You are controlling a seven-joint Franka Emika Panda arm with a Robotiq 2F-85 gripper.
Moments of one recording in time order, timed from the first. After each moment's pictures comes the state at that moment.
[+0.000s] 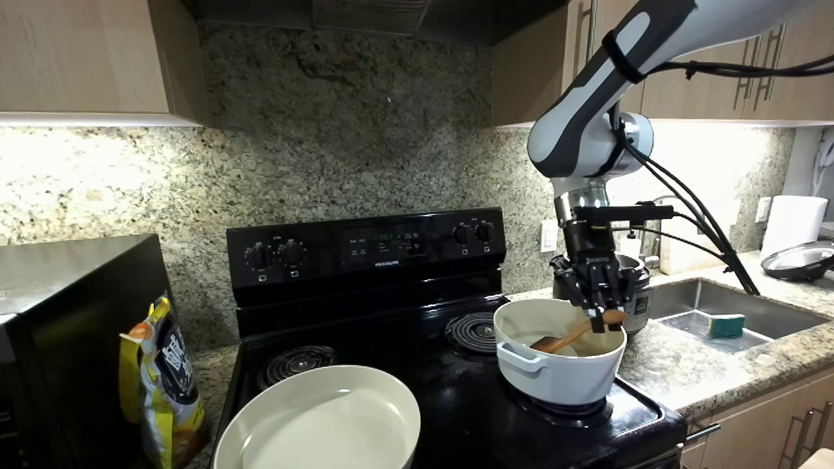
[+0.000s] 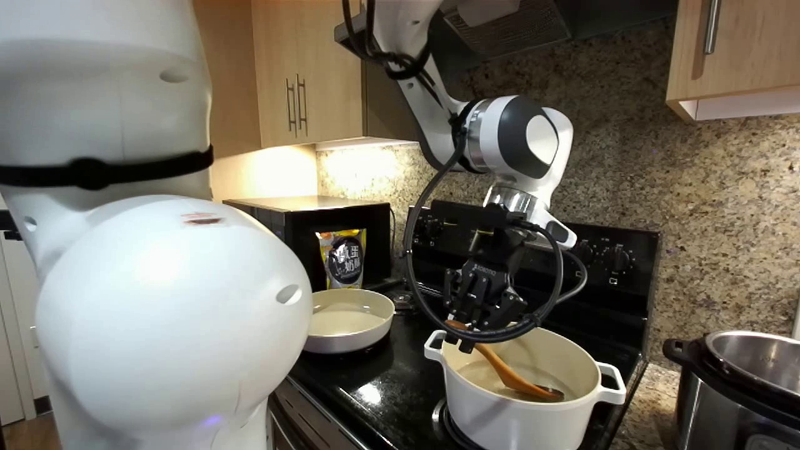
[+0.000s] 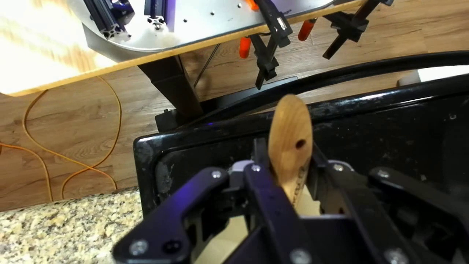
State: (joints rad) arm -0.08 -0.14 -0.13 -2.47 0.04 1.85 0.09
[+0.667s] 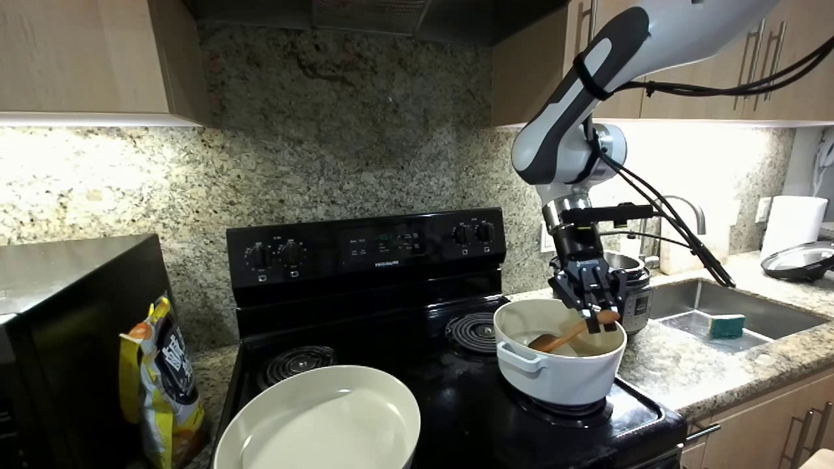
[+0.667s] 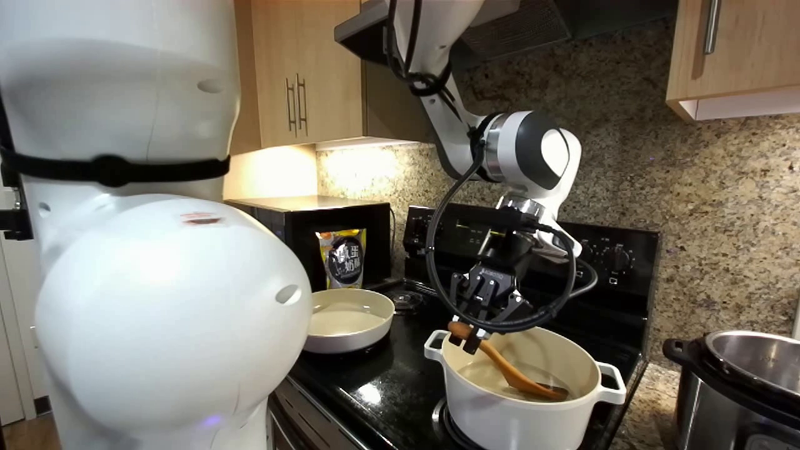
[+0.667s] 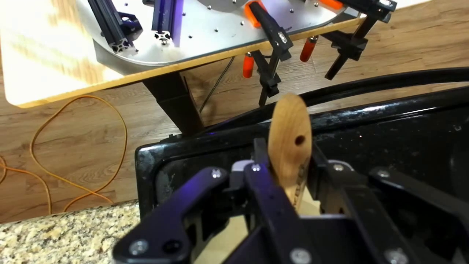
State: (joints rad) arm -0.09 -0.01 -0.12 -2.35 0.04 1.74 0.08
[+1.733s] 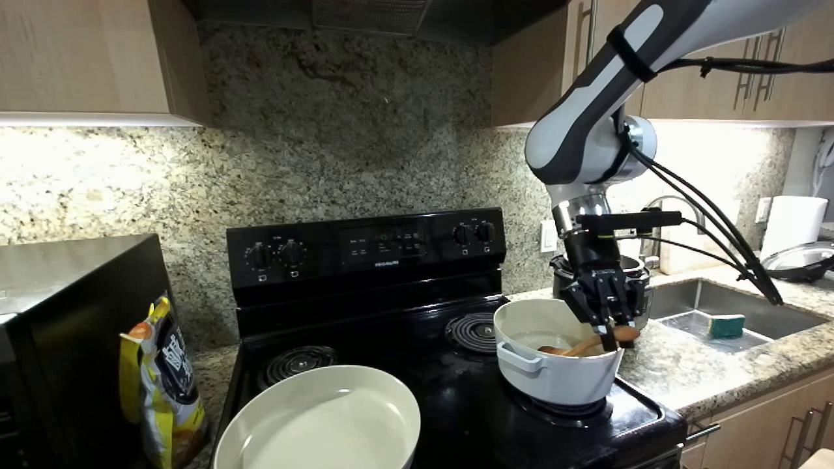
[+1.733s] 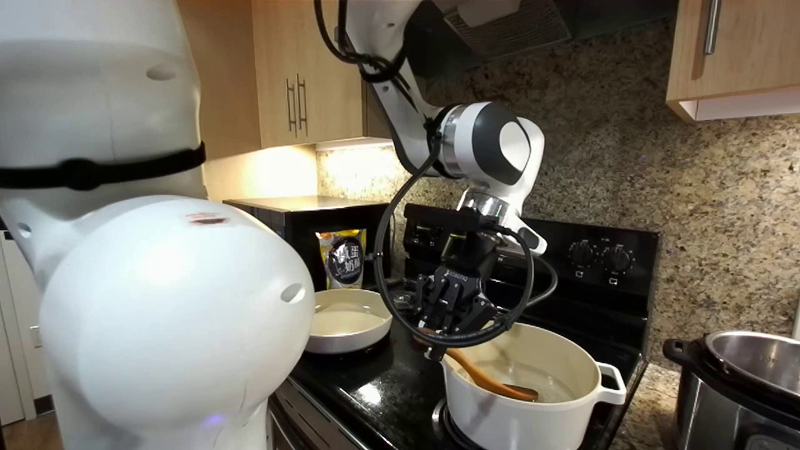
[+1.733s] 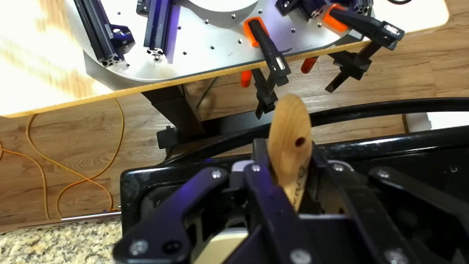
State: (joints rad) arm -0.07 -0.21 -0.08 -2.57 0.04 1.82 0.09
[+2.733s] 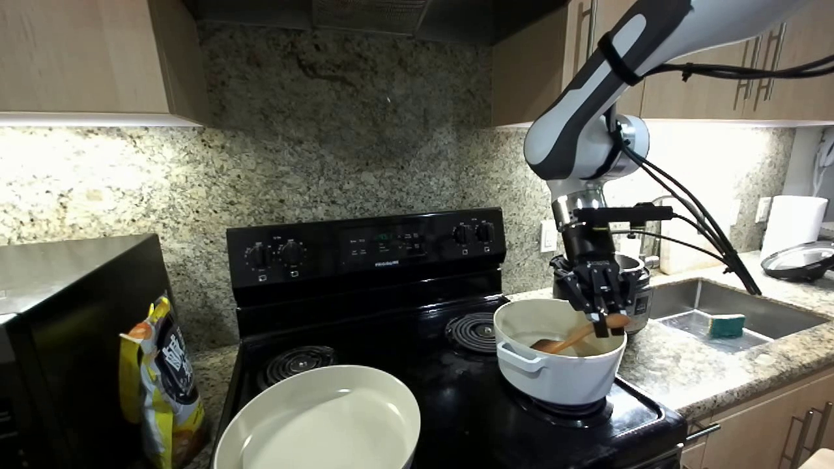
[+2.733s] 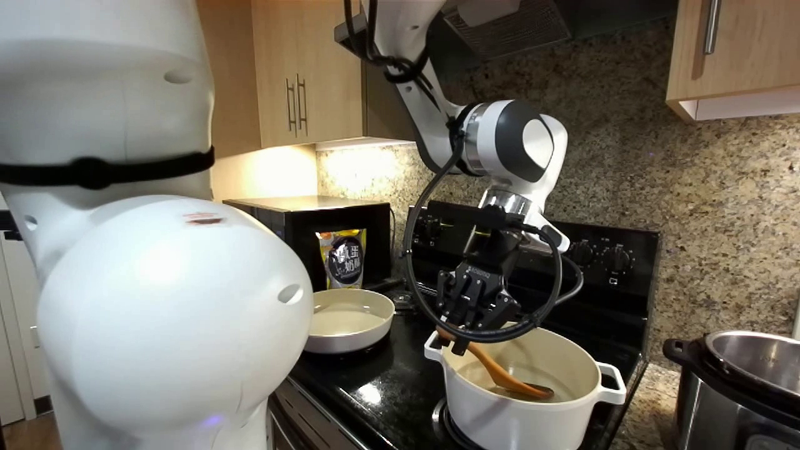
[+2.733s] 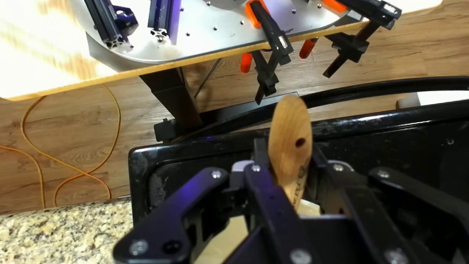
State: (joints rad) arm -0.08 -0.14 -0.12 -2.48 0.04 1.82 0.05
